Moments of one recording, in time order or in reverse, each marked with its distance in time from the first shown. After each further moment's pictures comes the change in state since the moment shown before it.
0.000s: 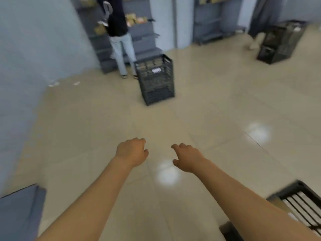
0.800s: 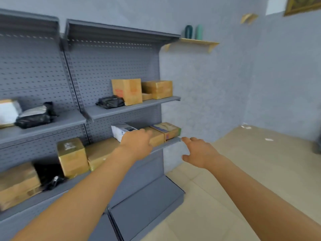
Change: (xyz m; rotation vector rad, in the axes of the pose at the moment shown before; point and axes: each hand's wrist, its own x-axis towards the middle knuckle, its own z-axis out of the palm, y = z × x) left_hand -0.352 -0.554 -0.070 0.058 0.293 -1.176; right_hand 0.091 -0.727 -0.086 -0.296 0.175 -1.269
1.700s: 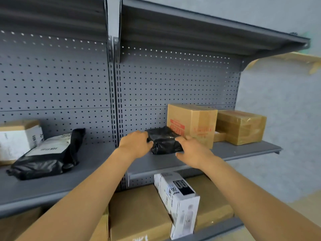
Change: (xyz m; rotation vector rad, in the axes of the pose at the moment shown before) left_hand 0.284 -0.356 0.083 -0.182 0.018 -0.480; right_hand 0.502 -0.185 0.007 0.073 0.115 -0.382
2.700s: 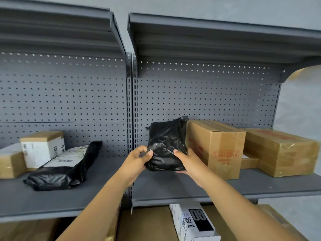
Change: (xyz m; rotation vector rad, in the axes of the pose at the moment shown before) left_hand 0.024 -0.031 0.031 -1.435 0.120 -0.150; right_hand 0.079 -0.013 0.021 1.278 -0.088 0.149
